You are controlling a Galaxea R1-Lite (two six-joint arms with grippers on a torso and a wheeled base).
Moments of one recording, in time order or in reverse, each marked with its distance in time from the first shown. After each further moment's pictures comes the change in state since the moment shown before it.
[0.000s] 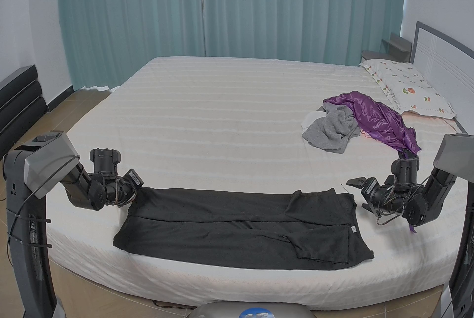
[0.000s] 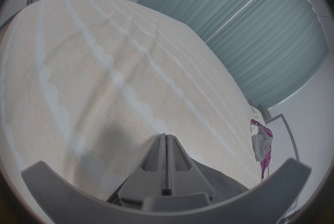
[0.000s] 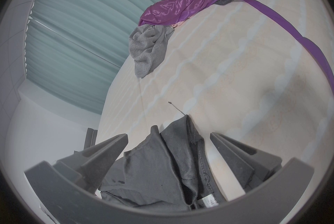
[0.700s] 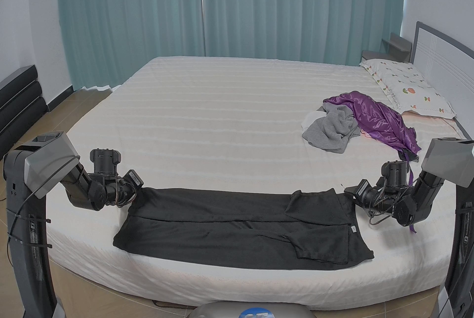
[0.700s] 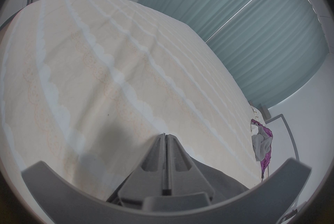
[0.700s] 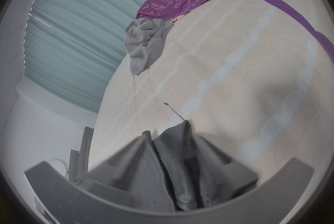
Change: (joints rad) left arm 0.000 0.000 0.002 0.000 -0.001 -0.001; right arm 0.019 0.107 -0.103 0.003 -0.019 -0.010
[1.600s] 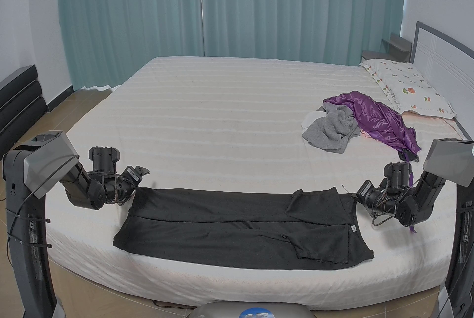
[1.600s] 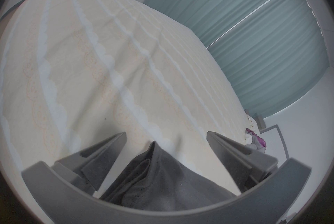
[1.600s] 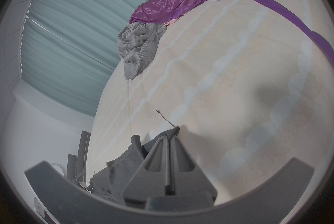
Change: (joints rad) left arm 0.005 -0.003 -0.007 -0.023 0.000 -0.084; right arm -0.031 0.007 0.007 -0.003 -0.023 0.004
